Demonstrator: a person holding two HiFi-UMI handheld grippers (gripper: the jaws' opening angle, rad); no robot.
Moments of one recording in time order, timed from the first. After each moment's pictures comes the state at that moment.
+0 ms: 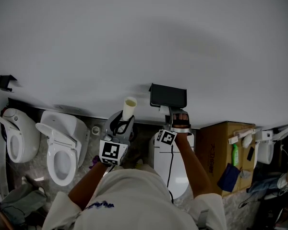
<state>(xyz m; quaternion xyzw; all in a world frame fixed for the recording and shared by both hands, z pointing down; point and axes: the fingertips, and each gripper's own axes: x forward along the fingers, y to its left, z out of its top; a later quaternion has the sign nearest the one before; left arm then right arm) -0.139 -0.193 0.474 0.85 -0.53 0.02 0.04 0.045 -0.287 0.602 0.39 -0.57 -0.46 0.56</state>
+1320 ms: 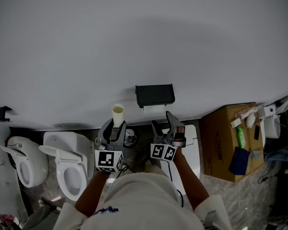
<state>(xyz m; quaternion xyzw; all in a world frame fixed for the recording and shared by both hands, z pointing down) -0.133 -0.195 0.469 0.86 -0.51 0.03 0.03 0.030 -0.212 0.534 0.54 -0.71 -0.27 0.37</state>
